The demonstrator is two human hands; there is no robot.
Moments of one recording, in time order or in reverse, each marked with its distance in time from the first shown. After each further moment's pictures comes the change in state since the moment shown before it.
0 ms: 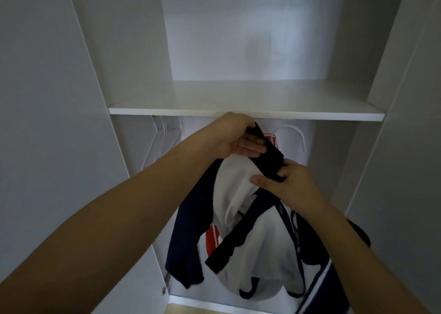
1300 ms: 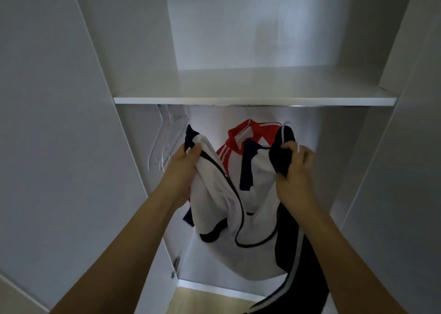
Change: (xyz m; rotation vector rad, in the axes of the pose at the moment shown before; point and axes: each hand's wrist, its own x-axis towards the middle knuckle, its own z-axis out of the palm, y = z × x) left_hand -0.046 -0.124 -0.066 -0.255 0.444 0.167; right_hand -0.014 0.026 0.029 -0.065 0.267 -0.069
